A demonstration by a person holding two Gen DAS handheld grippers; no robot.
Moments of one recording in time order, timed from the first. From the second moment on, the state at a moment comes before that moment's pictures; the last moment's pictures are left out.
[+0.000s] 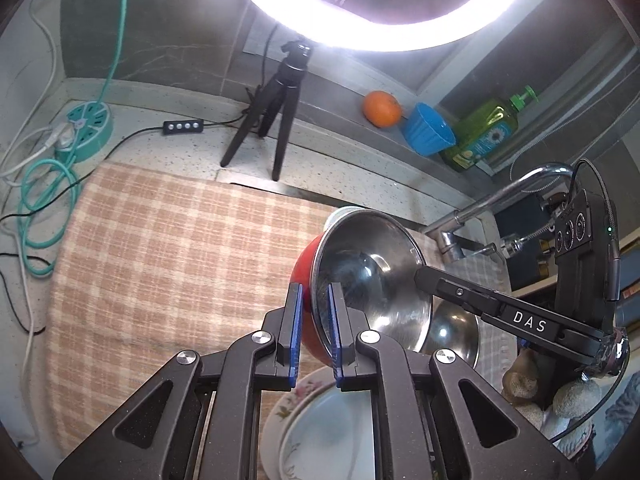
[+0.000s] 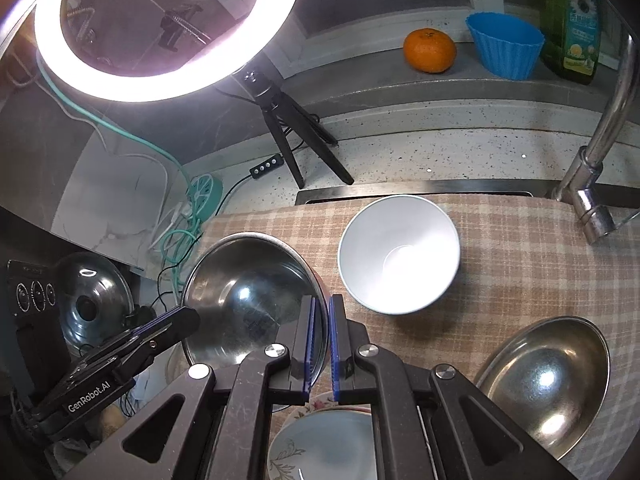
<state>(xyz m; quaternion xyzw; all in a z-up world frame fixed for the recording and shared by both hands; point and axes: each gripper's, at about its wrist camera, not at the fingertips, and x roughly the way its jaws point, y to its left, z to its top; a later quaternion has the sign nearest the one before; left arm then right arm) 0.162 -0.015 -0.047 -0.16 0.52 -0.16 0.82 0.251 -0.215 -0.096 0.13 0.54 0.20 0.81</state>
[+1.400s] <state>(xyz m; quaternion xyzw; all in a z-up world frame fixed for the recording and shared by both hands) 0.141 -0.205 -0.102 -0.05 0.59 -0.26 0.76 0.183 -0.407 -0.143 0.17 0.55 0.06 0.82</state>
